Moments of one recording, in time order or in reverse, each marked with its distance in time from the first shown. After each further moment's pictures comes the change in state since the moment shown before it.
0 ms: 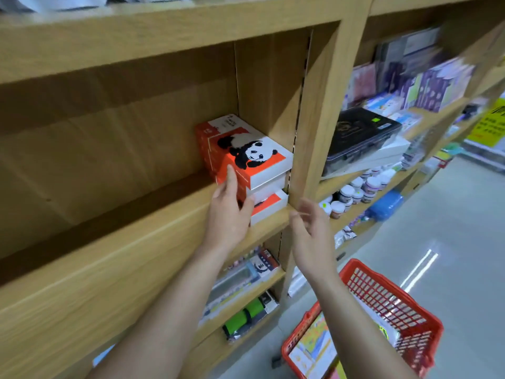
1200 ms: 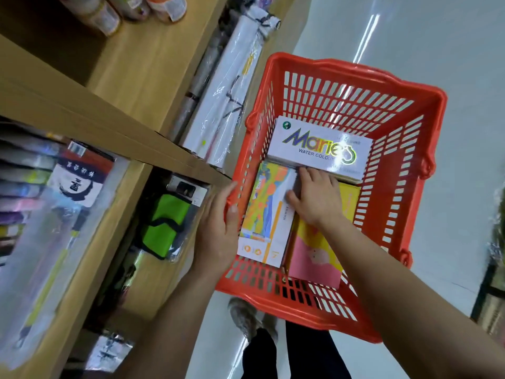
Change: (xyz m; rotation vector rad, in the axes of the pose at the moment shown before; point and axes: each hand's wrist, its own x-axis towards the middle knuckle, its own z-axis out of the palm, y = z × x) left_hand -0.174 -0.225 0.389 -0.063 -0.650 0.023; right_hand -0.087 0.543 -0.056 -0.885 -0.304 0.623
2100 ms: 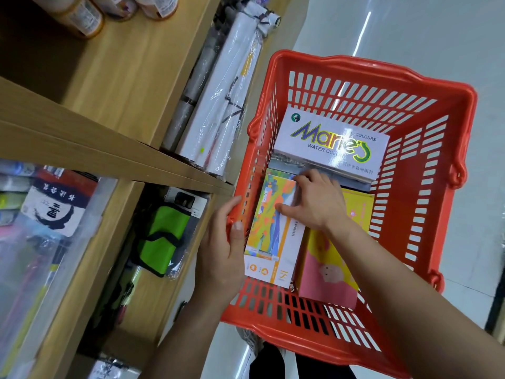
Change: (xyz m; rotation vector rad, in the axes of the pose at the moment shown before) left_hand 0.000 0.004 0.002 -0.092 -0.014 -0.116; right_hand 0.027 -0.014 0.003 -0.058 -0.043 -0.067
